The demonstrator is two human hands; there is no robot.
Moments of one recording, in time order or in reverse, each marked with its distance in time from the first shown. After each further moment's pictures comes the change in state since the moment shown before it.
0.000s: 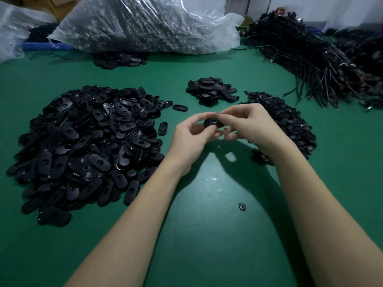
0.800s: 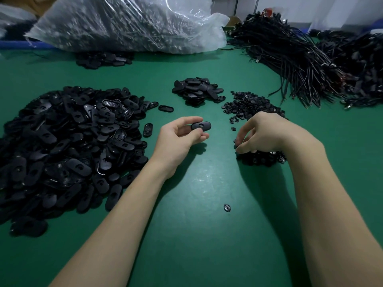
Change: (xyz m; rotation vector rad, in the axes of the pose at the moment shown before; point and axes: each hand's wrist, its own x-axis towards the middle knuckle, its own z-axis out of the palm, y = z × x) left_hand 0.000 -0.001 0.000 -0.032 0.005 -0.065; right_hand -0.017 -0.009 -0.055 -0.835 -0.146 0.233
